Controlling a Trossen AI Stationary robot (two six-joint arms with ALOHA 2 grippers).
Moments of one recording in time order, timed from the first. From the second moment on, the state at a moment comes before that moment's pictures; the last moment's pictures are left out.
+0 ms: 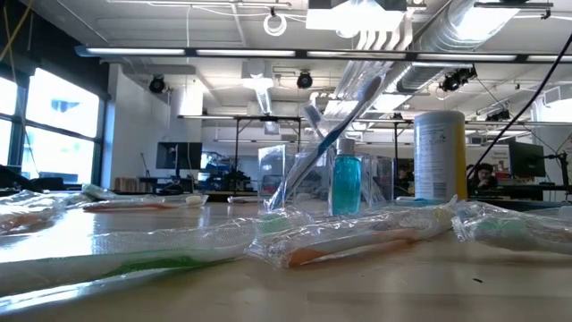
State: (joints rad) left arm -0.43 1.89 1.26 1.01 -0.24 0.33; right arm 0.69 1.25 0.67 0.52 0.48 -0.09
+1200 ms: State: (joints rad) left arm -0.43 1.89 1.26 0.95 -0.24 0.31; right arm 0.68 1.24 0.67 0.44 0.36 -0.08
